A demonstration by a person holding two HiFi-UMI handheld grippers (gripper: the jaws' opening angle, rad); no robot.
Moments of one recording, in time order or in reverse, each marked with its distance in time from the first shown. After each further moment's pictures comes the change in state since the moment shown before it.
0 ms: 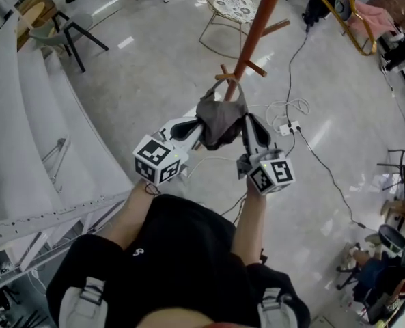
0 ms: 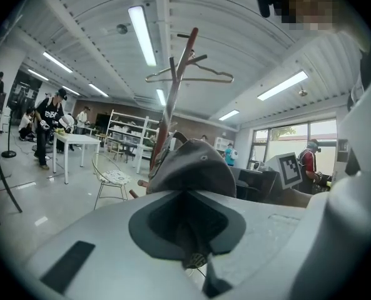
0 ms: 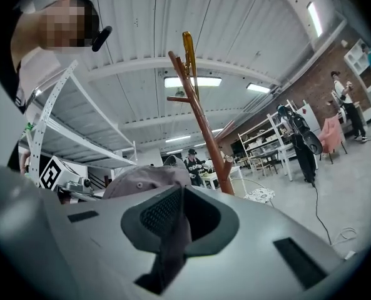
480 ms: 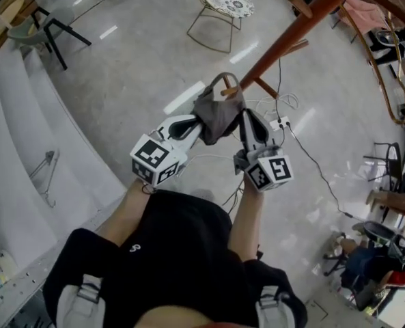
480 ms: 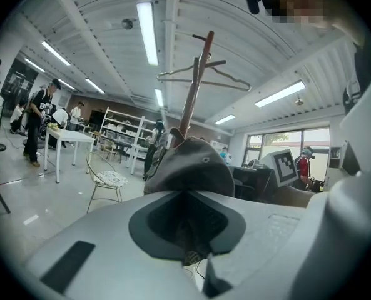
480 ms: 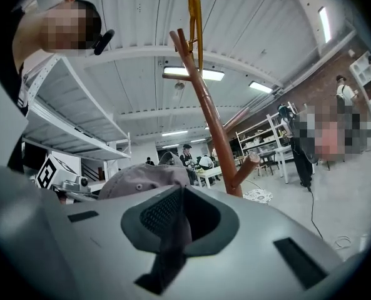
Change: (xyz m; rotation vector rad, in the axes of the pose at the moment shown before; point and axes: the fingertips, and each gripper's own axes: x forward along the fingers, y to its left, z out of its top) left arm 0.026 0.077 0.025 -0.027 -0.017 -0.077; right arm 0.092 -0.012 0.002 -0.065 0.053 -0.044
